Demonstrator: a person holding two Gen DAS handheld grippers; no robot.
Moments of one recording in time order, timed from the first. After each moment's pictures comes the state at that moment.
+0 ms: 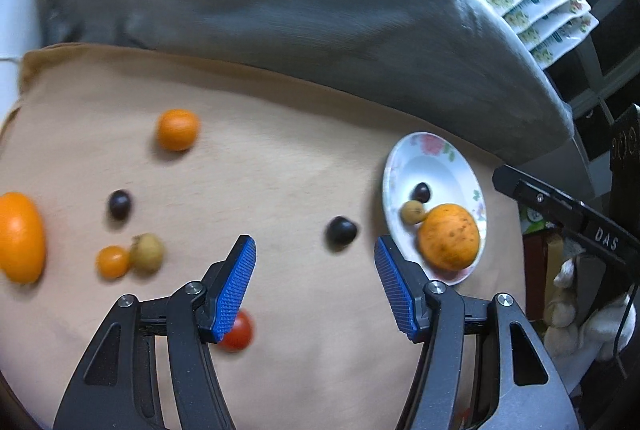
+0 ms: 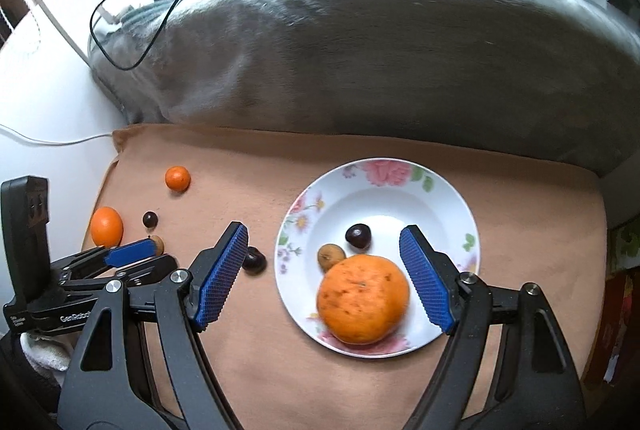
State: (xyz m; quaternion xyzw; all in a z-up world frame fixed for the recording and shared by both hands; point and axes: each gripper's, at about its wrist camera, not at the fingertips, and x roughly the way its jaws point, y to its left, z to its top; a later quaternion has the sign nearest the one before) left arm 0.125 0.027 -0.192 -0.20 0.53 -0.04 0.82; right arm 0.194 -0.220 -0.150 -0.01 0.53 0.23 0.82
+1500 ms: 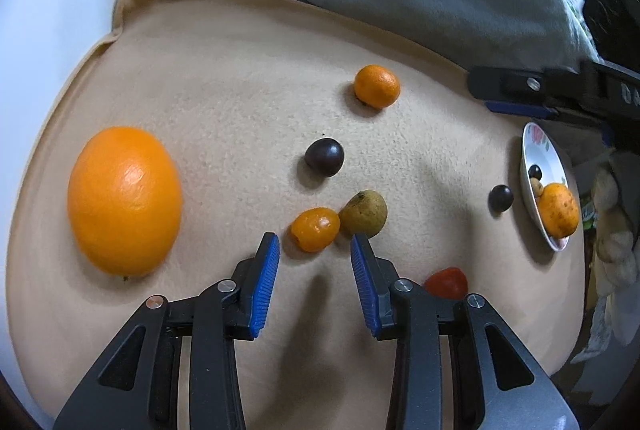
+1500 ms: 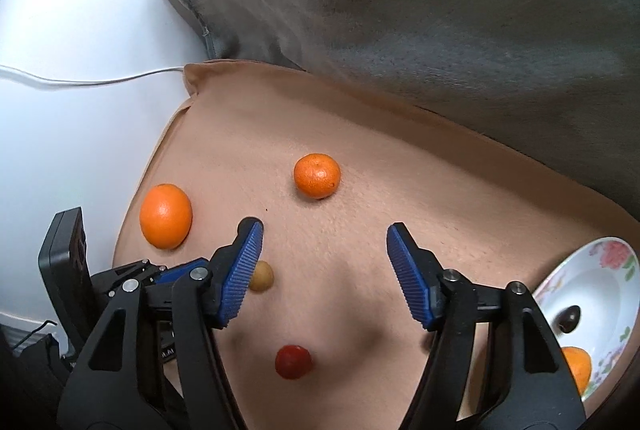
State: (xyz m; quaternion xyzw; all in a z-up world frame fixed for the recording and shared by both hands) left arm 0.084 0.127 -0.251 -0.18 0.55 0.02 0.82; right arm 0.203 -0.022 -0.197 -0.04 0.59 0.37 0.72
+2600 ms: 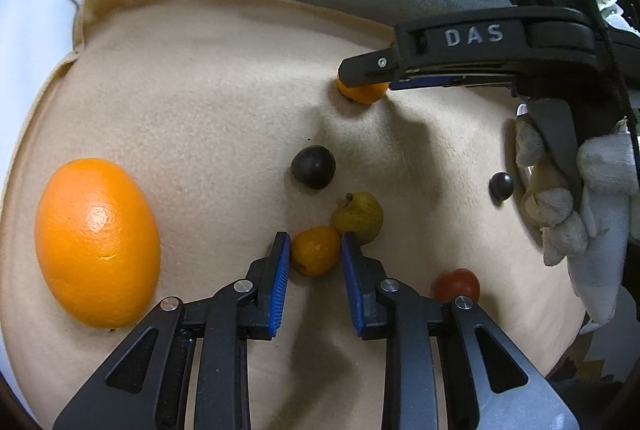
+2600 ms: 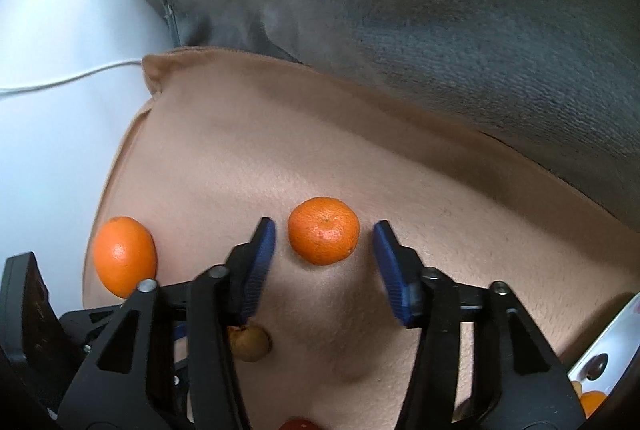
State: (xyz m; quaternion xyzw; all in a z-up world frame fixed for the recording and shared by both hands) left arm 0.095 0.135 -0.258 -0.16 0.55 -0.03 0.82; right arm 0.220 0.036 -0.244 -0.09 0.60 0.34 0.72
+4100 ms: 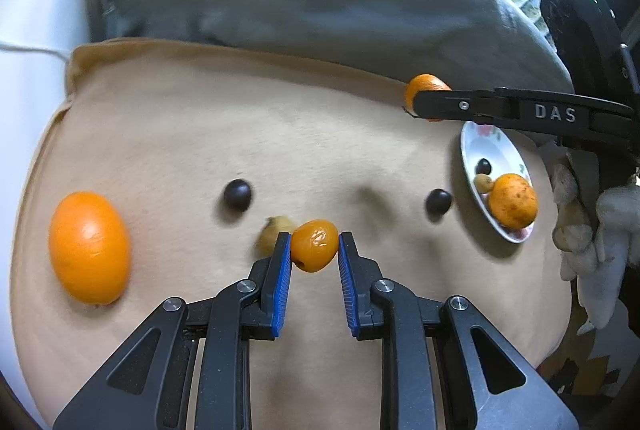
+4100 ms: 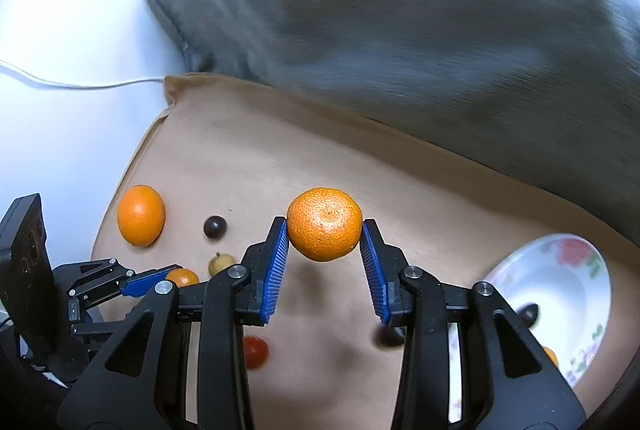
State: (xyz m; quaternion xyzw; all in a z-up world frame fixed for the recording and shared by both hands) left arm 0.077 0.113 -0.195 -0.14 0.52 -0.04 0.84; right arm 0.189 -0.073 -0.168 -0.06 0.55 0.33 0.77
